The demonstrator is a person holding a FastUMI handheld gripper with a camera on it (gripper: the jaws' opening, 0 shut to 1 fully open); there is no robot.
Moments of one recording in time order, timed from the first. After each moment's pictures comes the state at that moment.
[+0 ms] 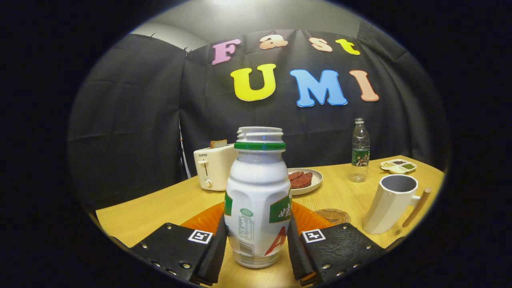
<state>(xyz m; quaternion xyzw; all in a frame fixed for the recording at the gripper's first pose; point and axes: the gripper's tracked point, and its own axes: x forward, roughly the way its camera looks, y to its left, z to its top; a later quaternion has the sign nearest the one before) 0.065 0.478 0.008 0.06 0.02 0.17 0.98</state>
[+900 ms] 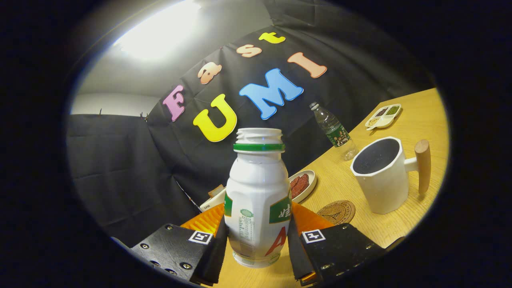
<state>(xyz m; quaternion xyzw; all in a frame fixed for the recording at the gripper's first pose) 0.070 0.429 0.045 0.34 -0.02 0.16 0.93</state>
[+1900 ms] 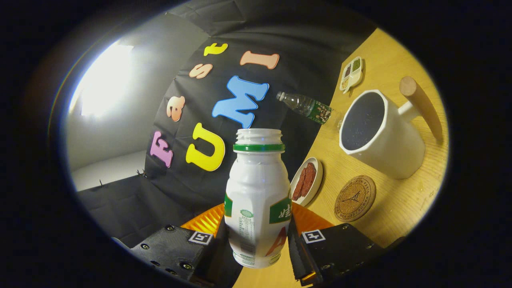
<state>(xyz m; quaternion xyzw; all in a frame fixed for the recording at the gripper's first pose) 0.083 0.421 0.057 0.55 -0.01 0.15 0.82</state>
